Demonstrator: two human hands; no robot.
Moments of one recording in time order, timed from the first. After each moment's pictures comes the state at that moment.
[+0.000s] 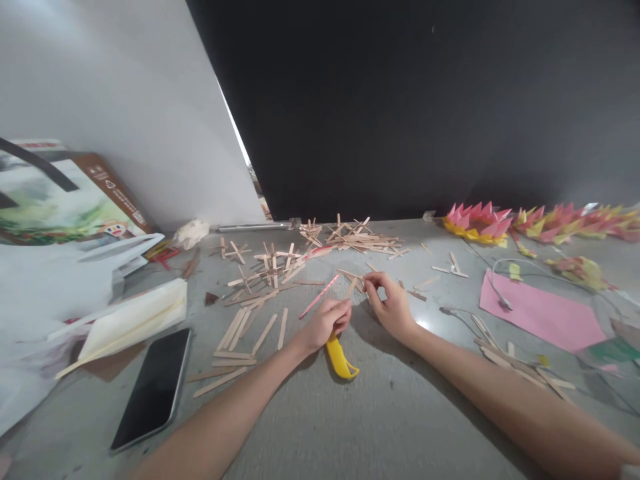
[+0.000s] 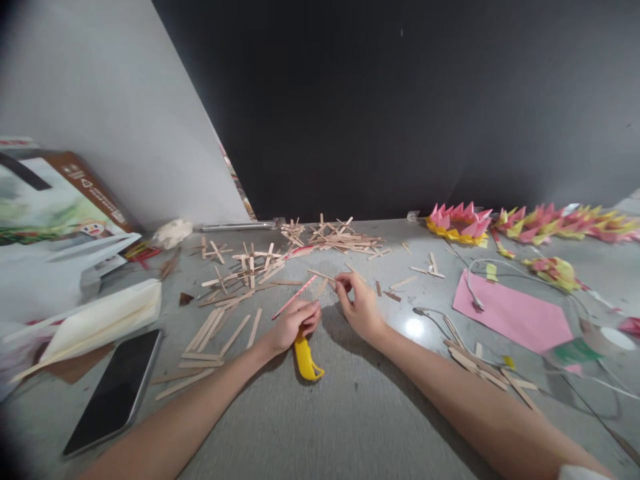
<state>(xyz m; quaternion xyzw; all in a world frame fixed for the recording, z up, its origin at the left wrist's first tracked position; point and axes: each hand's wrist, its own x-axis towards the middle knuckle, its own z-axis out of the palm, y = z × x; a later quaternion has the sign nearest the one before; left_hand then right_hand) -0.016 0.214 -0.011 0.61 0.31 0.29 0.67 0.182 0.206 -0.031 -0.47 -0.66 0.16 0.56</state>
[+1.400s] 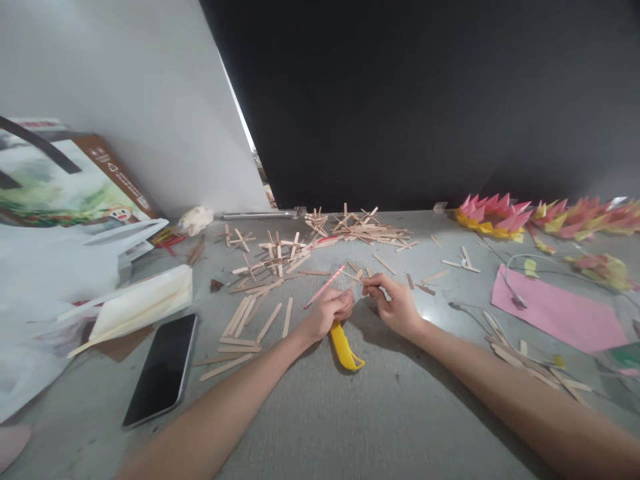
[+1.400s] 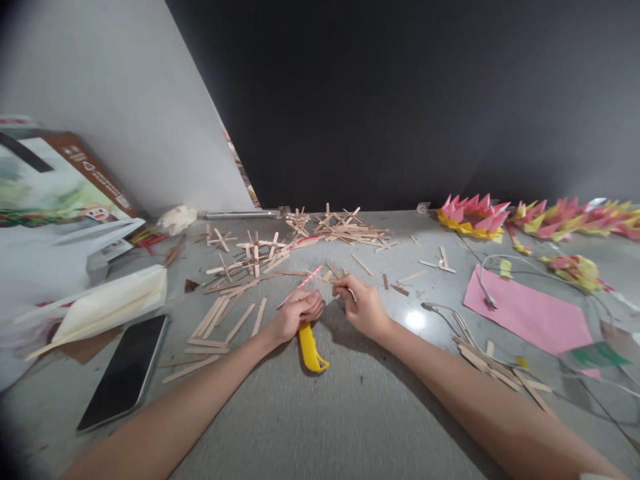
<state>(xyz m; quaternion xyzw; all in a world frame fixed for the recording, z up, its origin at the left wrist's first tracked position) -0.018 0.218 -0.020 0.58 0.25 0.34 0.70 0.184 0.197 -0.036 -0.40 -0.73 0.19 0.52</state>
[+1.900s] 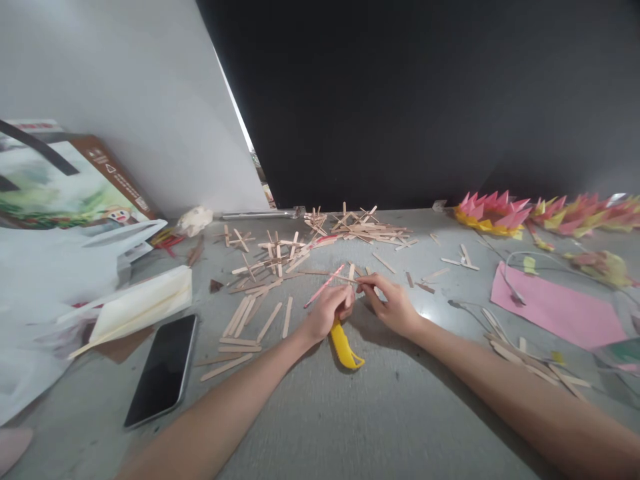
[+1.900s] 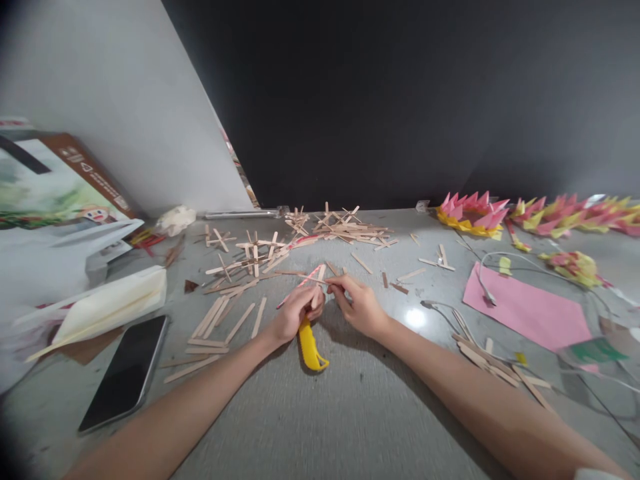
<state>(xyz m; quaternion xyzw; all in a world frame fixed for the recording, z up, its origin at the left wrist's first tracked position) -0.015 0.214 -0.019 0.57 0.26 0.37 0.68 0.180 0.196 -0.030 -0.37 -0.76 0.17 0.51</state>
